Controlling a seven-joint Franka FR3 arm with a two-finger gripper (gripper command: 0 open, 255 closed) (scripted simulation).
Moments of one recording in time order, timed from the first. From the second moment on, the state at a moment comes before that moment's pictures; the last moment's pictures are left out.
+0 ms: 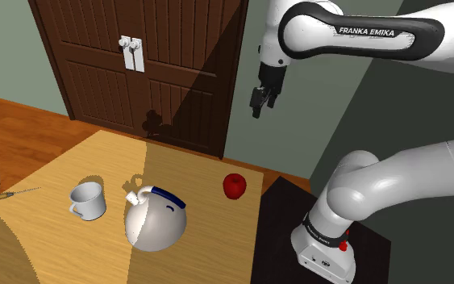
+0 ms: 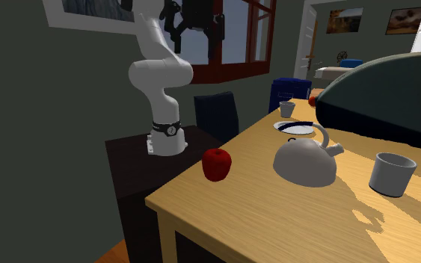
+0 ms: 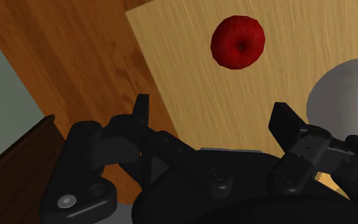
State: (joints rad) arm 0.01 -0.74 0.02 -2.41 -0.09 1.67 0.02
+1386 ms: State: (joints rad) arm 0.05 -0.33 0.11 -2.65 0.03 2.08 0.21
